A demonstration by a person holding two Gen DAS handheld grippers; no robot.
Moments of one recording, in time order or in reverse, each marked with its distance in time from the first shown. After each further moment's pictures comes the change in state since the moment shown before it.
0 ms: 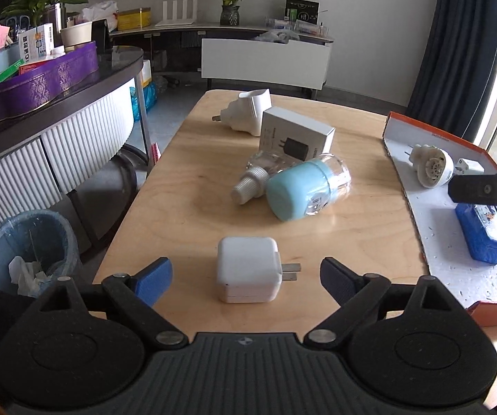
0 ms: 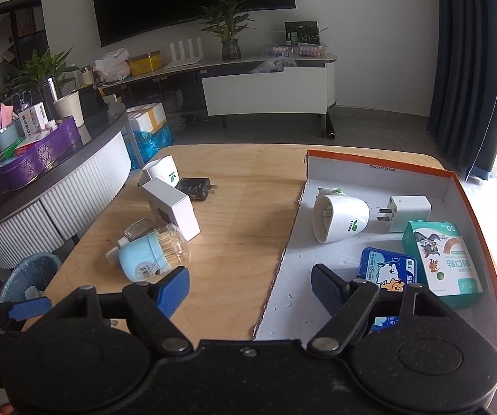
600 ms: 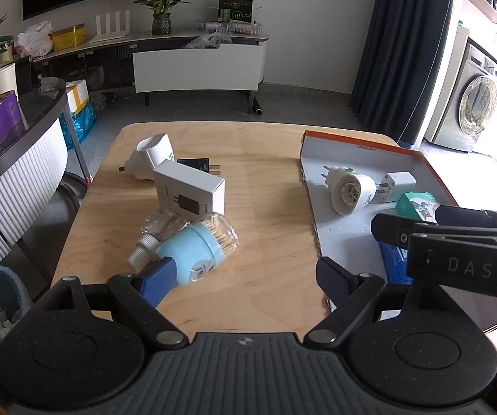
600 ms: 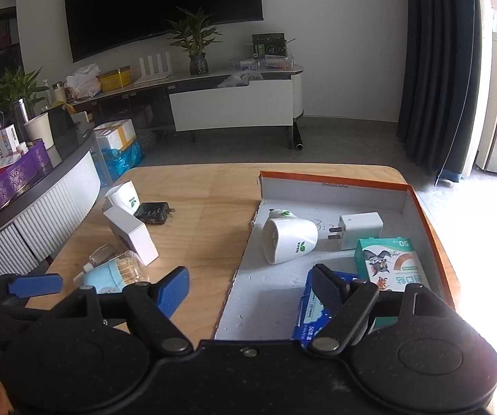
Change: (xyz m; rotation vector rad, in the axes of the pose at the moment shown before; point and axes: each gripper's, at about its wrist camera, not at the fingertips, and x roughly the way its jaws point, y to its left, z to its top) left arm -0.008 -0.066 0.054 0.115 0.021 -0.151; right arm -0.011 -0.027 0.015 0.035 -0.036 -0.091
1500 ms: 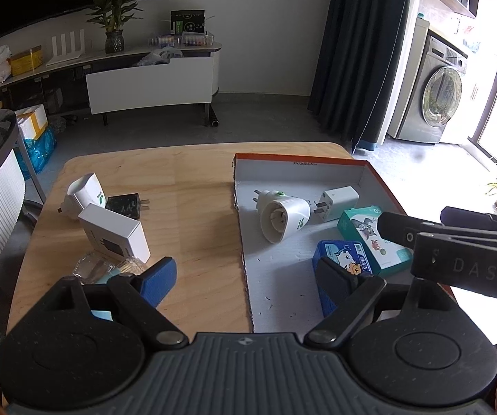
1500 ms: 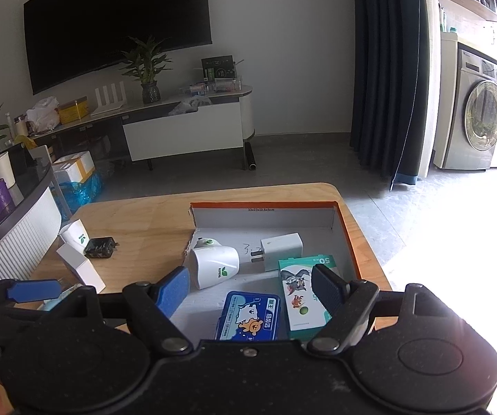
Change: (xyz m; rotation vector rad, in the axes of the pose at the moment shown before) left arm 0.006 -0.060 0.026 0.082 -0.026 -0.100; right arm -0.032 -0.056 0.008 0.090 -0.078 -0.126
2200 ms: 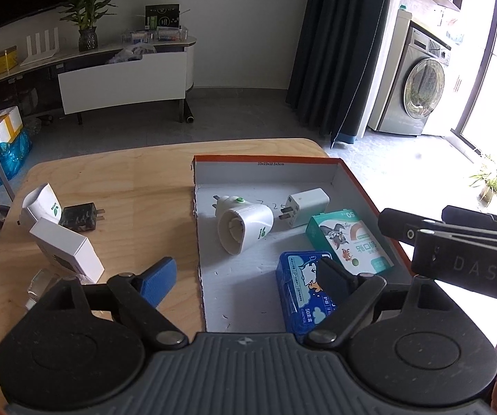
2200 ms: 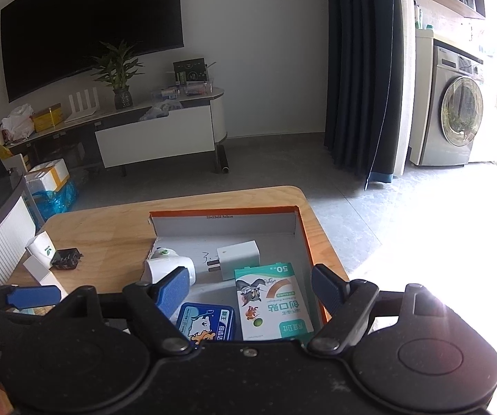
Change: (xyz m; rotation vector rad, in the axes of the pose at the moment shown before) left arm 0.022 -0.029 0.013 0.023 0.022 -0.065; right arm 0.010 -0.029 0.006 0.036 -0.010 -0.080
